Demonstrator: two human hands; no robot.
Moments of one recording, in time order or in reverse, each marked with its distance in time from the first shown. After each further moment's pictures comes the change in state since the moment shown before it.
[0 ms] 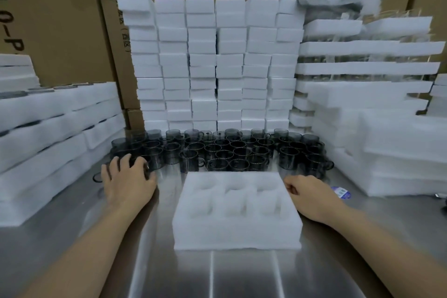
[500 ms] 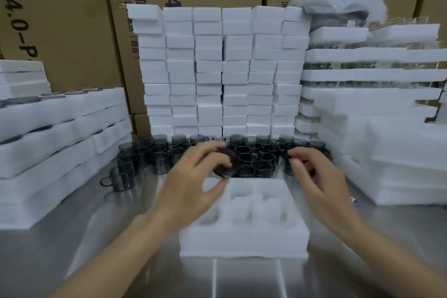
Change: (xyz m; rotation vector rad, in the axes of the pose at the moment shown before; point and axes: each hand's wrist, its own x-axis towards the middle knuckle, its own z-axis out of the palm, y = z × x) left_hand -0.061 0.082 -0.054 -0.634 0.254 0.916; right_hand -0.022 -0.036 -0.027 0.630 0.613 -0.234
